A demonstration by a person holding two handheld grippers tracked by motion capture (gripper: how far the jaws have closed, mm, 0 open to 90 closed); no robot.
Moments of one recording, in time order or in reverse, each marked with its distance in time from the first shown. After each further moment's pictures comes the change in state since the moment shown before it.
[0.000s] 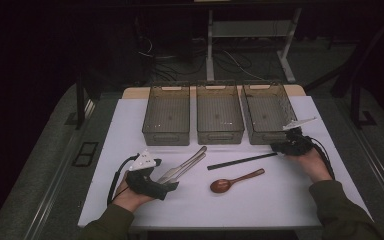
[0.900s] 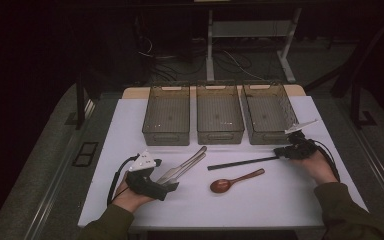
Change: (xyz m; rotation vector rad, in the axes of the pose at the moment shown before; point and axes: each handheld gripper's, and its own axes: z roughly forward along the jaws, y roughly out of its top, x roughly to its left) left arm -0.001 0.000 -0.001 0.000 -0.004 0.001; right arm 0.000 -0.009 -0.007 0.070 0.014 -0.015
